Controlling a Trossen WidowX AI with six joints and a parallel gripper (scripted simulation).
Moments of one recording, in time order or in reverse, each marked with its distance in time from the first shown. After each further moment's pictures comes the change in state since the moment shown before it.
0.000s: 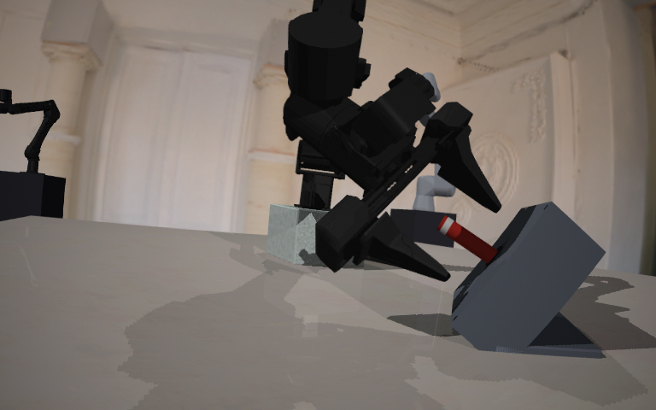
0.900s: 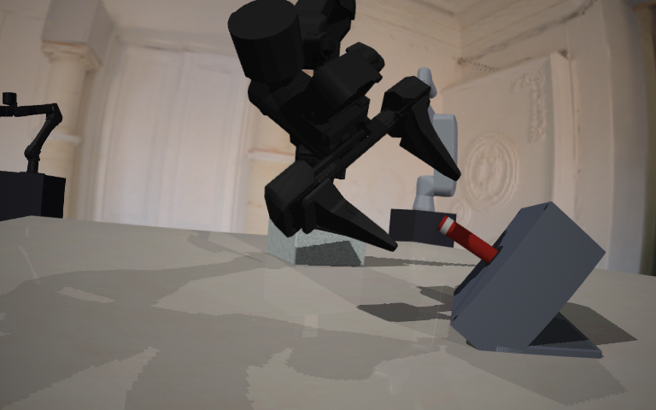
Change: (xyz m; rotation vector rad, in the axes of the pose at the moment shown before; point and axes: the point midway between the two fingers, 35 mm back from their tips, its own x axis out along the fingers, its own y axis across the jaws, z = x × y) arm -0.048 -0.007 0.000 0.004 0.007 -0.011
